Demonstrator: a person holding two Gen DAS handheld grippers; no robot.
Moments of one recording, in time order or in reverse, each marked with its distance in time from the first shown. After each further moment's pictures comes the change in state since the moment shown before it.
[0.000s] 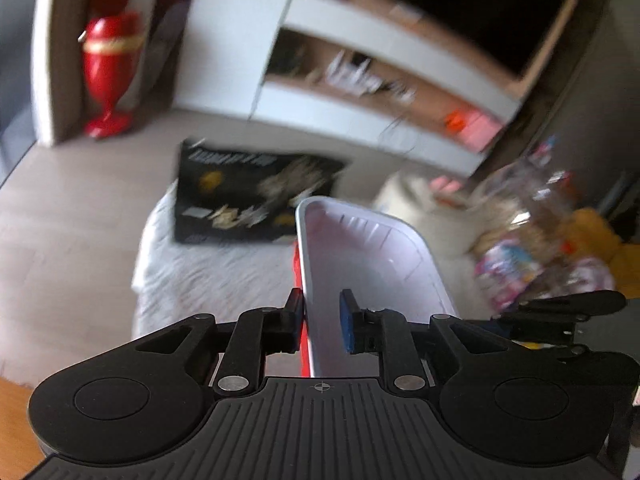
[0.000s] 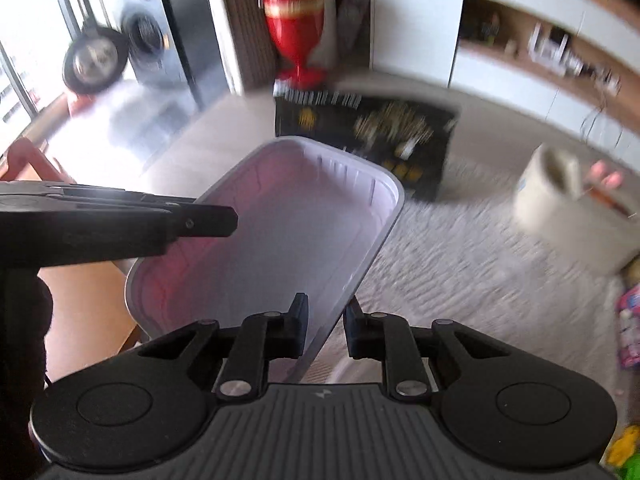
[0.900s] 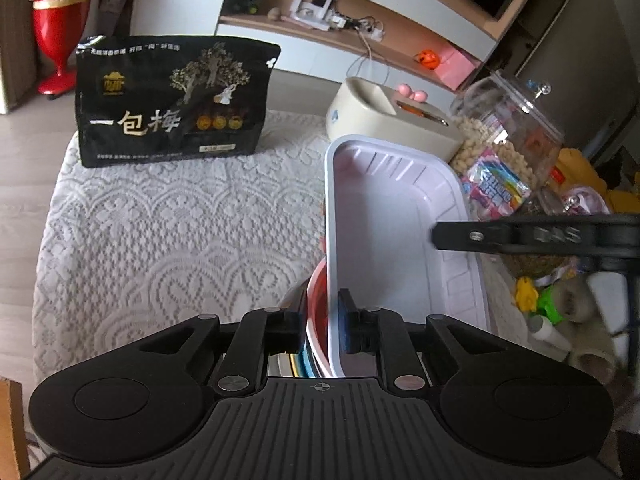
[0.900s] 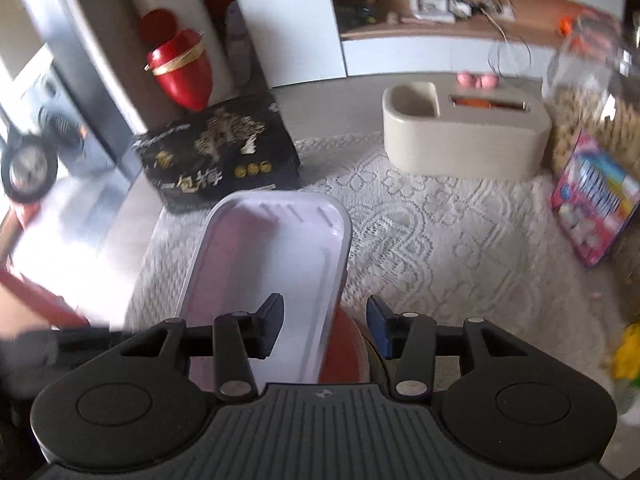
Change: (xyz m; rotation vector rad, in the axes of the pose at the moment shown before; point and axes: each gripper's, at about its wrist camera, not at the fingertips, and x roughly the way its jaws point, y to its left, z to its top) left arm 0.096 -0.045 -0.058 0.040 0.182 -0.056; right arm 0.025 -0.126 -0.055 0.416 -0.009 -0.038
